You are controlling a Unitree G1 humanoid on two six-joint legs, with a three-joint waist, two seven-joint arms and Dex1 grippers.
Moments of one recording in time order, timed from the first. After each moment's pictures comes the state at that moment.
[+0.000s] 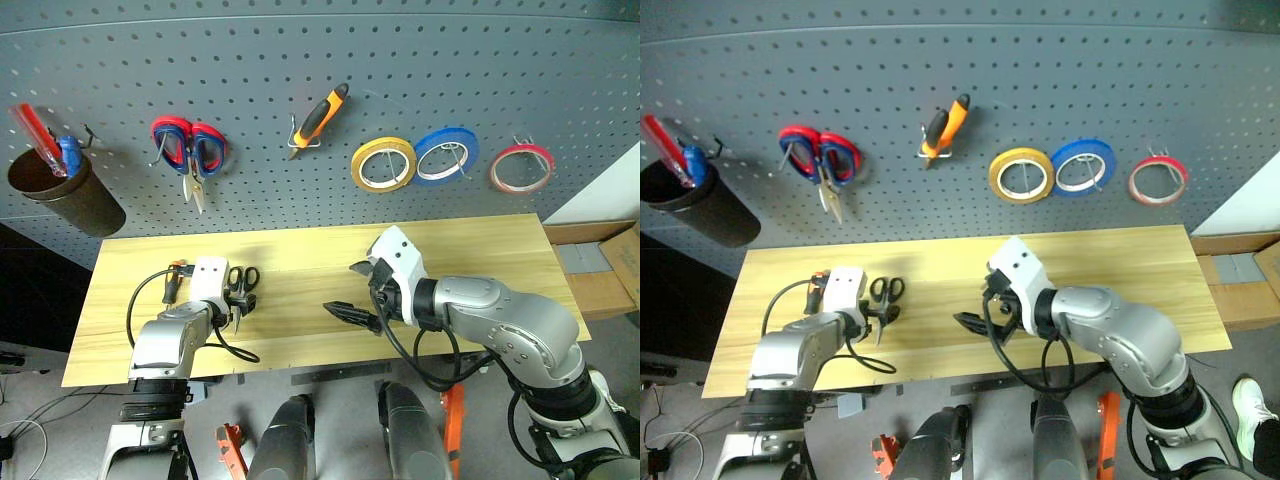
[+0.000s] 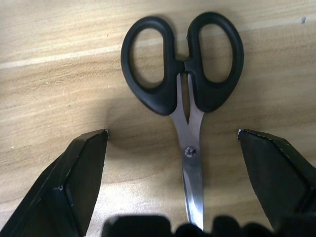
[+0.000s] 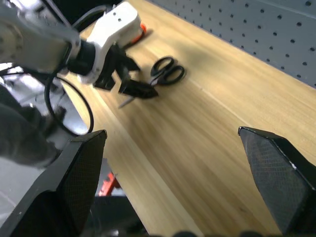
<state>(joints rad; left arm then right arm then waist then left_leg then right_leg) -0.34 0.41 0.12 0.07 -0.19 0.97 -0.20 -0.52 -0.43 0.27 -0.59 0.60 1.16 0.38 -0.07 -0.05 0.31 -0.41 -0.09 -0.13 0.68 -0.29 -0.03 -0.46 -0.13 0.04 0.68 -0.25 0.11</state>
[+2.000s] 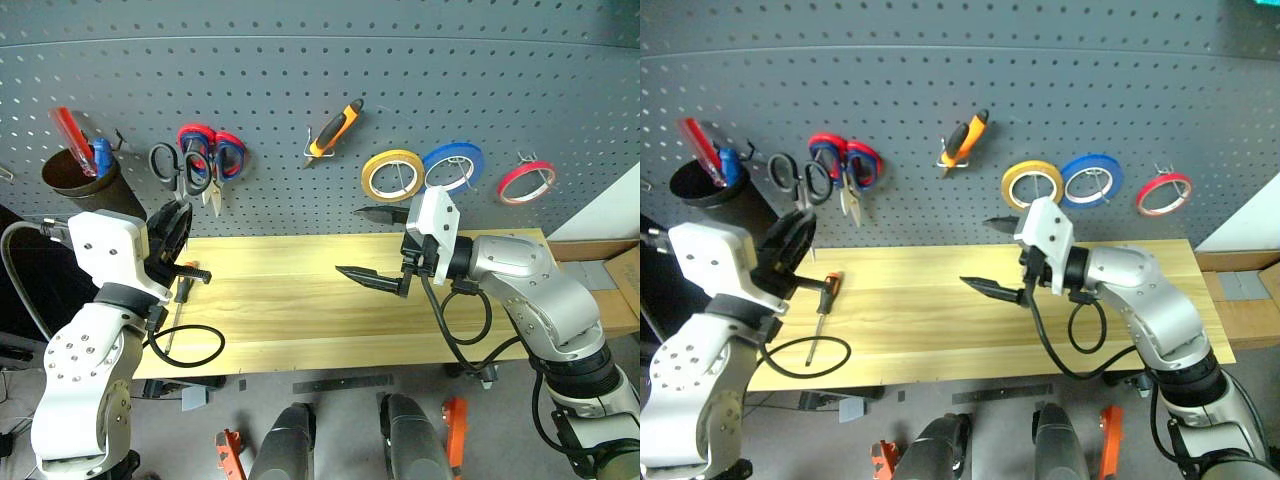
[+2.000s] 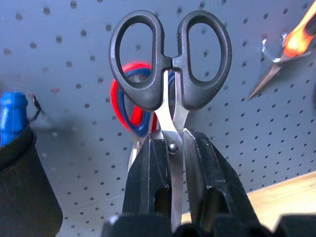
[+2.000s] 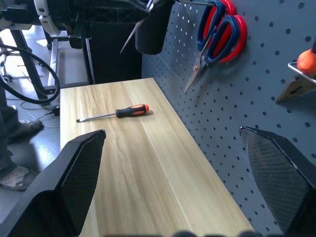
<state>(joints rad) -0.04 0.45 0.40 -0.64 -0.33 0.48 -0.28 -0.57 -0.54 0.20 -0.43 0.41 0.57 0.79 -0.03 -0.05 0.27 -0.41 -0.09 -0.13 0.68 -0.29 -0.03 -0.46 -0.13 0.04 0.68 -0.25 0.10</state>
